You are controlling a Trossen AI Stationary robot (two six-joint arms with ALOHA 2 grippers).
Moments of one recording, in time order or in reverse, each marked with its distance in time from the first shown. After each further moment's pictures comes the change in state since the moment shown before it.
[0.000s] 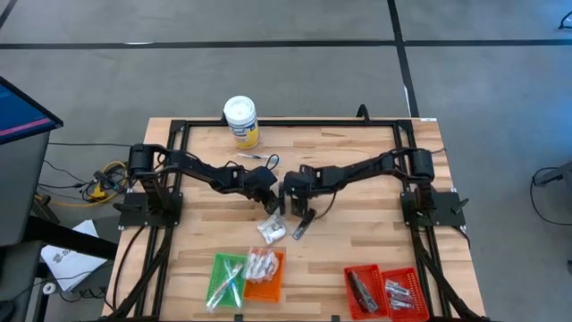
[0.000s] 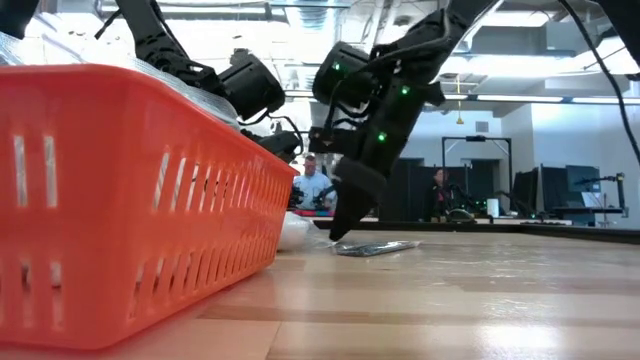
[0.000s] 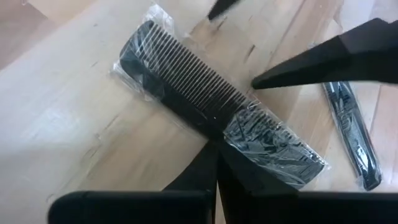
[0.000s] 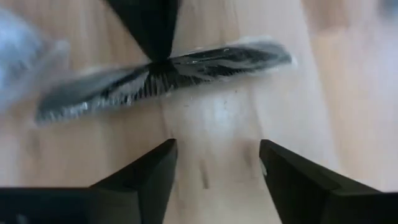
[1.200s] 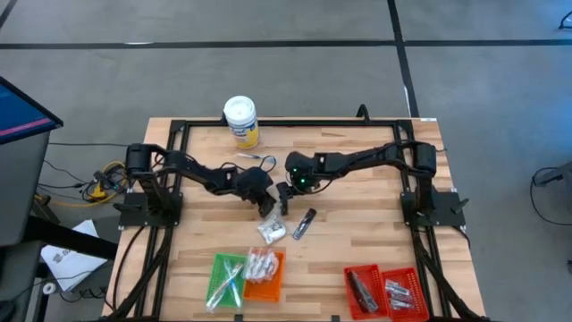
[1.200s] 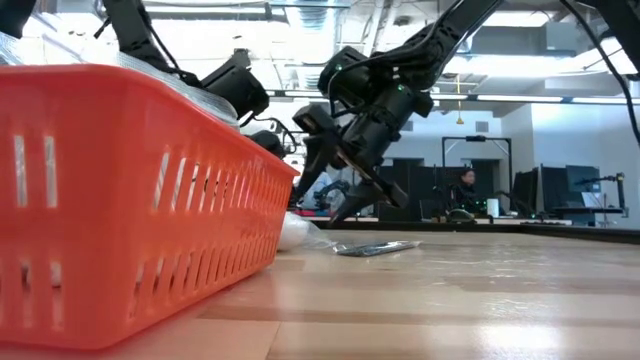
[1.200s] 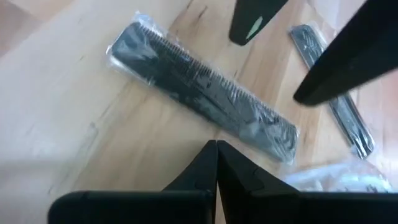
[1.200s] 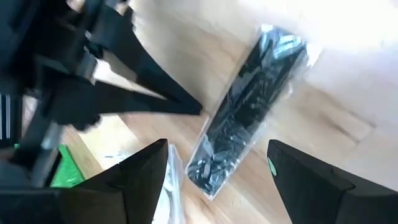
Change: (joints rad) left arm 0.012 -0.014 -0.121 0.126 0.049 0.106; right arm -0.116 -0.033 -0.006 0.117 -0.425 0.896
